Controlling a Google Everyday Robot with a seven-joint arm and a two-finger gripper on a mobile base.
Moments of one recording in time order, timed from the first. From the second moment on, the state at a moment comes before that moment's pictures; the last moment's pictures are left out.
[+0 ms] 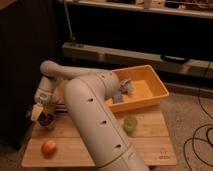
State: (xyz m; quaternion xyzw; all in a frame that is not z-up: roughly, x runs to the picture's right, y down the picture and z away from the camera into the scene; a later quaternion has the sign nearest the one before) arm -0.362 0.141 0.732 -0.67 -0.25 0.02 0.69
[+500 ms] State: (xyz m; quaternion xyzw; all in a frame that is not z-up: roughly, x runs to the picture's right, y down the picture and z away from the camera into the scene) arm -0.358 0.141 0.731 -0.68 -0.26 0.02 0.68
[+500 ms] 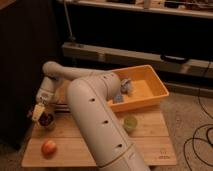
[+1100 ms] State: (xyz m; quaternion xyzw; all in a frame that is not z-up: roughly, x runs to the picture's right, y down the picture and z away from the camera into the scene) arm -0.350 0.142 0.731 -0.69 -0.28 0.02 0.67
